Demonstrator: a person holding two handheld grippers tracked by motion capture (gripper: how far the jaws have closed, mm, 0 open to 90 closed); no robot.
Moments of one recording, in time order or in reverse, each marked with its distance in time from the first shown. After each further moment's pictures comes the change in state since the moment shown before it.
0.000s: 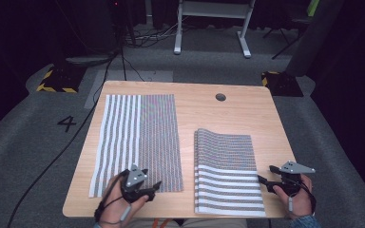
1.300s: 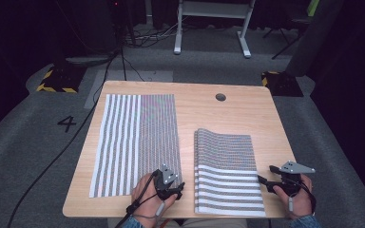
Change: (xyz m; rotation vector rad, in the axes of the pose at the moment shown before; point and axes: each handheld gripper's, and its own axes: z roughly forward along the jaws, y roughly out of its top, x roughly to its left) left arm -0.030 0.010 0.069 0.088 0.076 0.007; right arm 0.000 0.000 0.000 0.000 0.003 -0.001
